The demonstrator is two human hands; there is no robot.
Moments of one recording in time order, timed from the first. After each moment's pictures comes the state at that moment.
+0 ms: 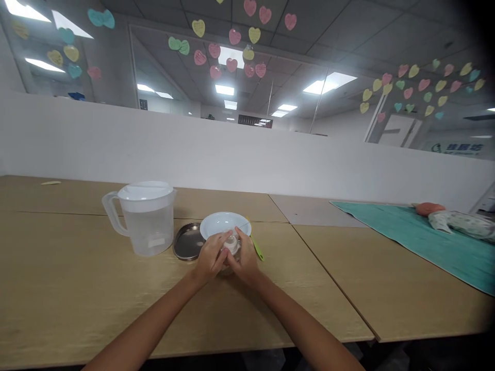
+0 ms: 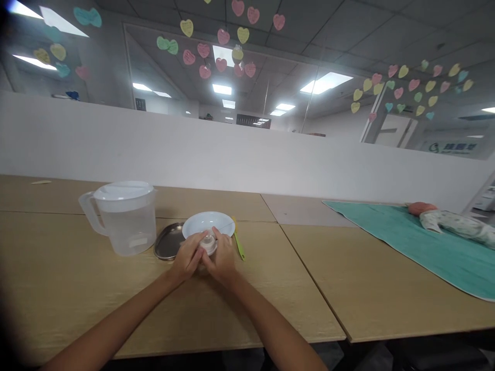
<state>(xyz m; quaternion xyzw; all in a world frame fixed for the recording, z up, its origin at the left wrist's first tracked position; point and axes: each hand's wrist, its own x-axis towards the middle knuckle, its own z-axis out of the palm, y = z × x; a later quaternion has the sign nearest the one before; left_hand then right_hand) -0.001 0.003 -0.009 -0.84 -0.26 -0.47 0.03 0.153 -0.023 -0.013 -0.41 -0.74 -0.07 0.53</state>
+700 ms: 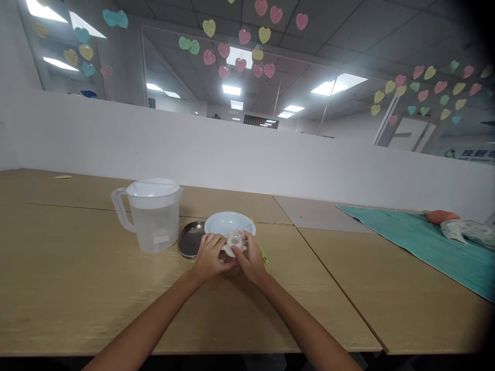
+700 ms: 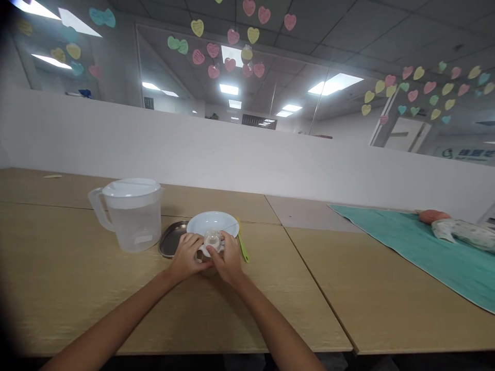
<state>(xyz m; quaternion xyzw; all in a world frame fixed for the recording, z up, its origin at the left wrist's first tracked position) -0.004 -0.003 0.001 -0.84 -0.36 -0.38 0.12 0.160 -0.027 -0.006 -0.43 -0.72 0.05 0.55</state>
